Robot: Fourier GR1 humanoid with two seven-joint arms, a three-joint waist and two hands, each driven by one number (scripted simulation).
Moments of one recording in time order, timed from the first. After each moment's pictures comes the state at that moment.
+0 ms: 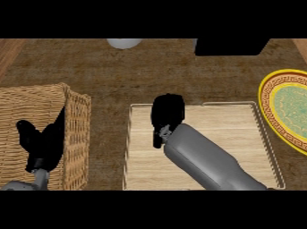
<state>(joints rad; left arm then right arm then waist) -0.04 0.37 -0.25 -1.54 0.35 0.23 0.19 -0.79 -0.01 0.75 -0.96 0.88 0.31 0.99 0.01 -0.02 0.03</state>
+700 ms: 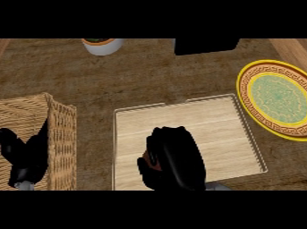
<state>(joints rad) 0.07 0.42 -0.21 -1.59 0.40 0.27 0.23 -0.39 -0.18 0.85 -1.71 0.91 -0.15 0.71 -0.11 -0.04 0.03</state>
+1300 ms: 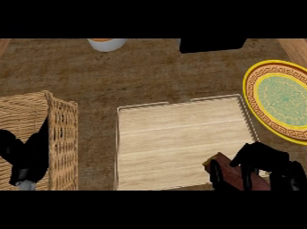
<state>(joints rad) 0.06 0.41 -0.21 -1.61 0.39 0.27 0.20 0.07 -0.50 0.58 -2.19 0.74 -0.52 0.57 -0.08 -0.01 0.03</state>
